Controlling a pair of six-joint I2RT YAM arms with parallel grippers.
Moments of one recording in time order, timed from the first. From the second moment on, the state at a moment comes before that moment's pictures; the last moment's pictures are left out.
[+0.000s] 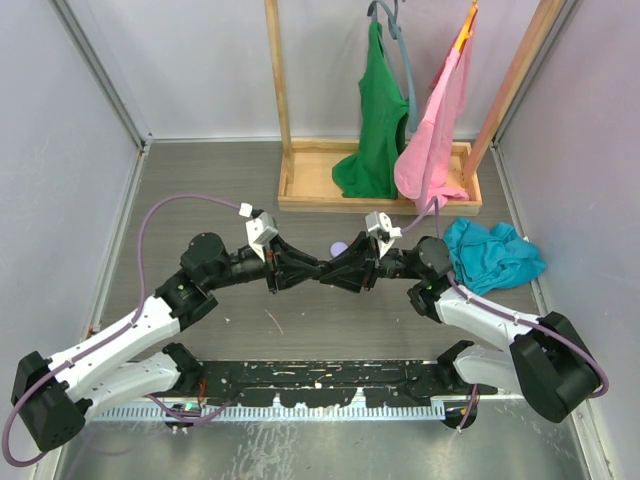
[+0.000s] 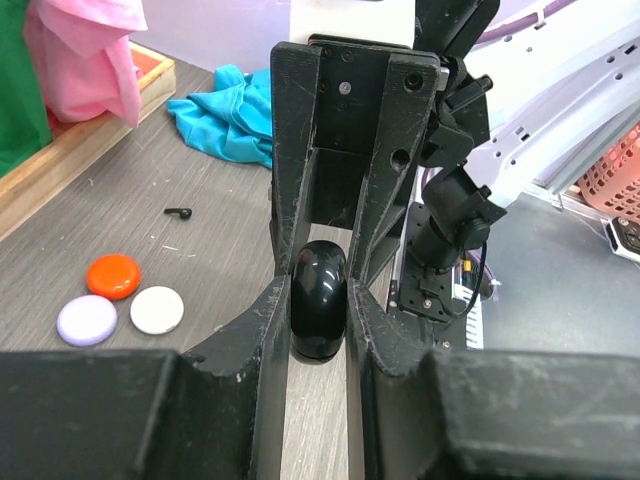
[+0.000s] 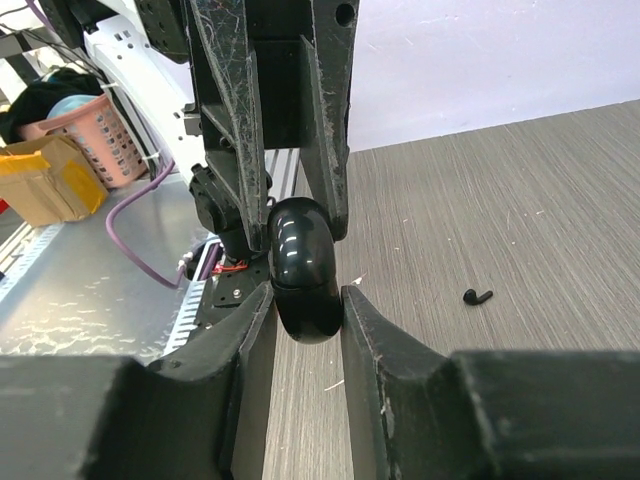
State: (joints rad) left arm -0.76 0.90 0.65 0.29 0.56 -0.27; right arm 0.58 1.15 0.43 1.04 -0.97 0.46
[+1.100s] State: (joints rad) left arm -0.70 0.89 0.68 0.19 0.44 -0.32; right arm 0.61 1.13 0.43 1.01 -1.01 0.46
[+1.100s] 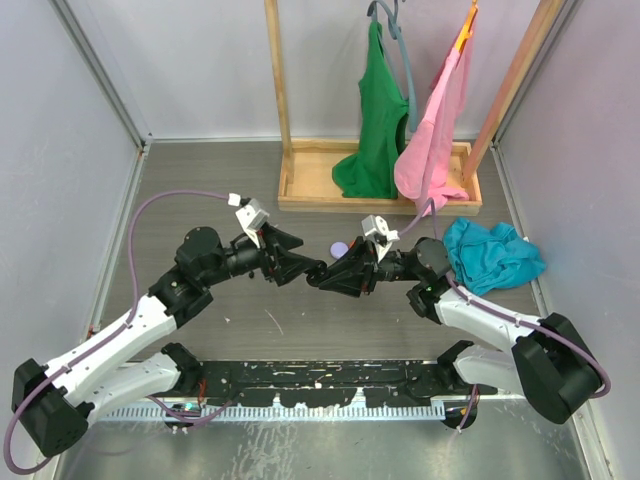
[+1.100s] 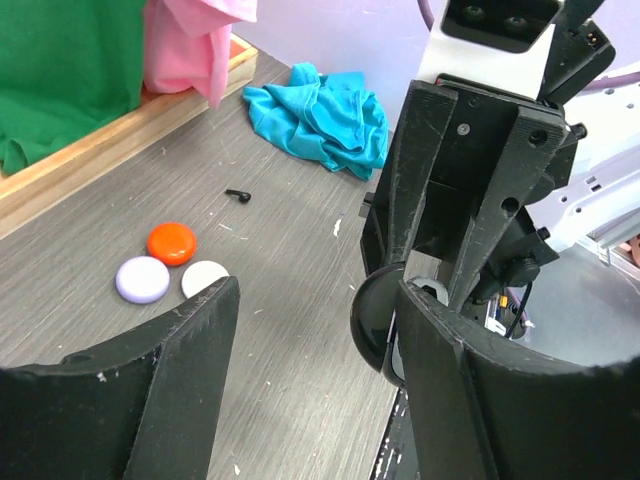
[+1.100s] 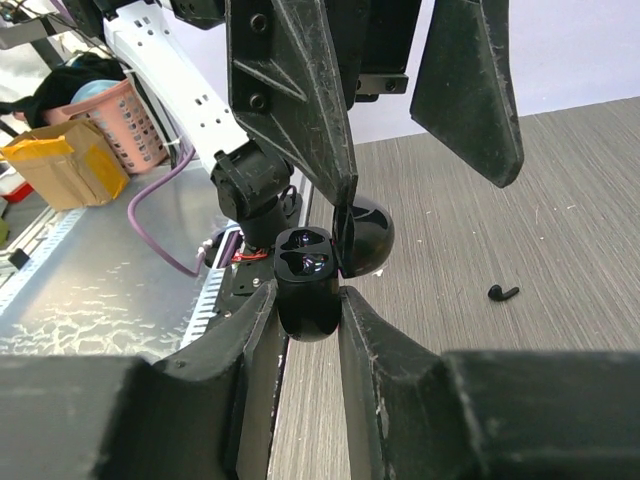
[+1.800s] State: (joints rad) left arm -0.69 0.78 0.75 -0.34 0.05 -0.35; right arm 0.61 1.13 0.31 0.91 -0.78 0.24
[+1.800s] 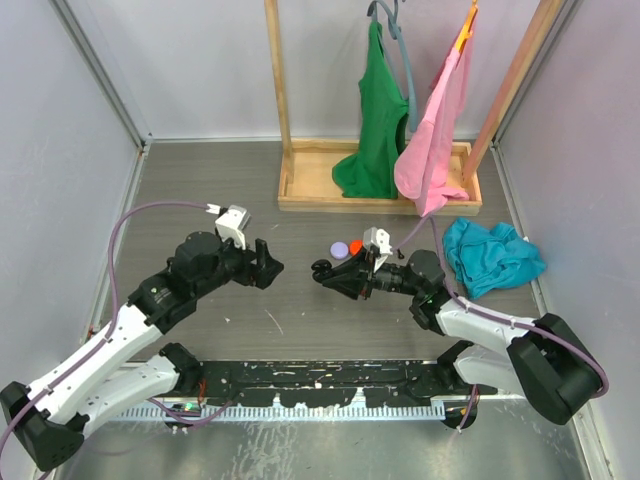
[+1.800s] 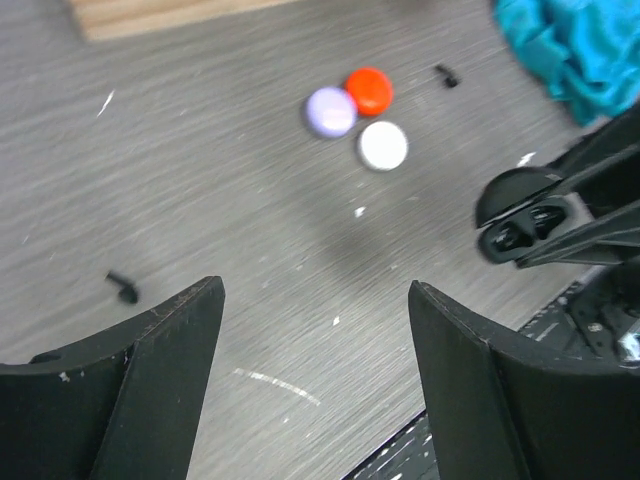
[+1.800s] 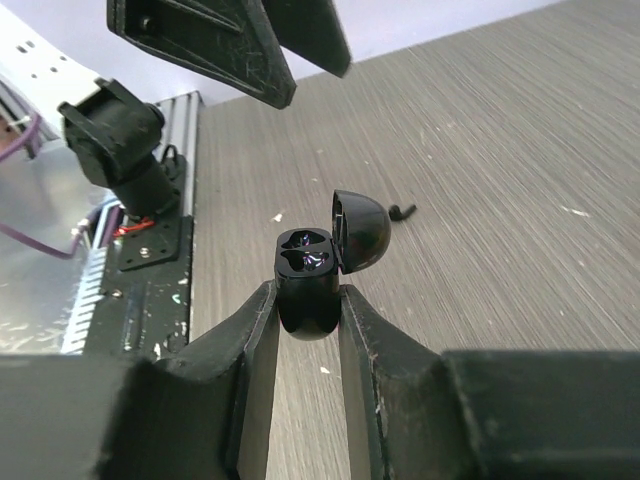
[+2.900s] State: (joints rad) left arm -0.41 1.37 0.70 -0.31 -0.08 -0.46; right arm 0.61 1.13 0.17 1.02 -0.45 0.16
